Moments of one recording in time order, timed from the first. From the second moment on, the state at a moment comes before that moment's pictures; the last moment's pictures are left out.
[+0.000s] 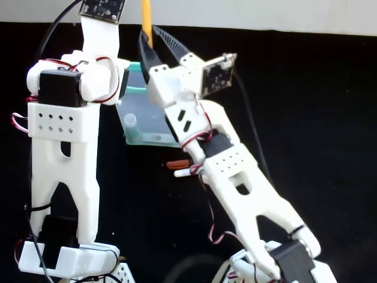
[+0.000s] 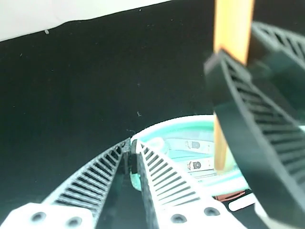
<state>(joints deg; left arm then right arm) 3.3 5.4 -25.0 91.2 -2.5 -35.0 -17.2 33.5 -23.3 -9.7</state>
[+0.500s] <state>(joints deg) 3.3 8.2 -25.0 89.5 -2.5 -40.1 -35.0 55.5 -23.2 -9.6</state>
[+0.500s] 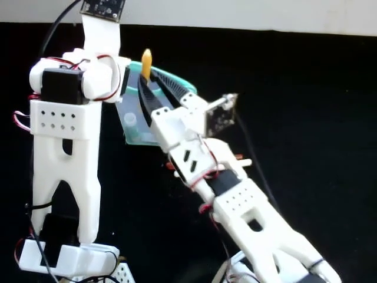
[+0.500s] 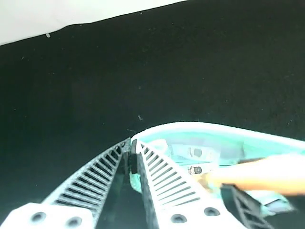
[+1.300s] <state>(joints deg) 3.4 8.2 -25.0 89.5 -2.5 -36.8 -36.3 53.1 -9.8 -13.6</state>
